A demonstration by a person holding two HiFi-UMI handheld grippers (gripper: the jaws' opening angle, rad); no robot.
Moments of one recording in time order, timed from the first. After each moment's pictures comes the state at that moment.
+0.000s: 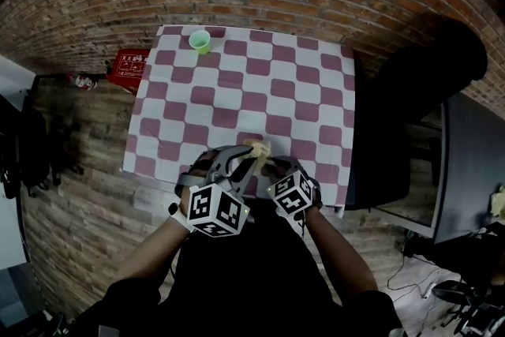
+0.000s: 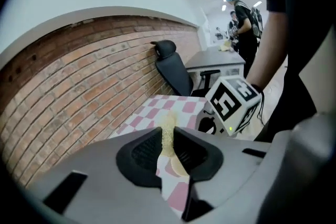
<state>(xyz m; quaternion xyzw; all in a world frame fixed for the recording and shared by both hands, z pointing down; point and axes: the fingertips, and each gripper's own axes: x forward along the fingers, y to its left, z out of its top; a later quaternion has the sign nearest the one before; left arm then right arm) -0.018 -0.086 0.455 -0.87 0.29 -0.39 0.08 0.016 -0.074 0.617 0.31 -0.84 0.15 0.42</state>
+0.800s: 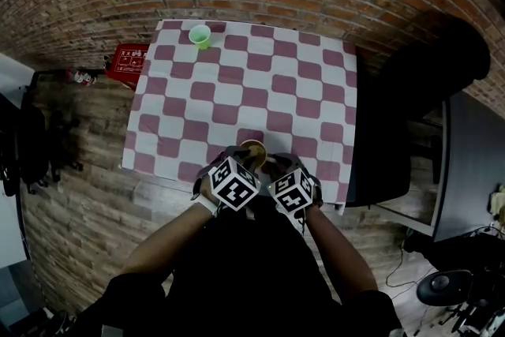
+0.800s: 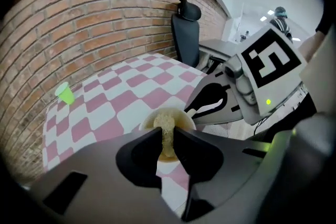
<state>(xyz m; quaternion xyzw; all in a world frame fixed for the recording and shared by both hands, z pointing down) -0.027 -0.082 0.585 -0.82 0.30 -0.47 -0.17 0.014 -0.076 0.622 0.31 -0.84 0.15 0.42</state>
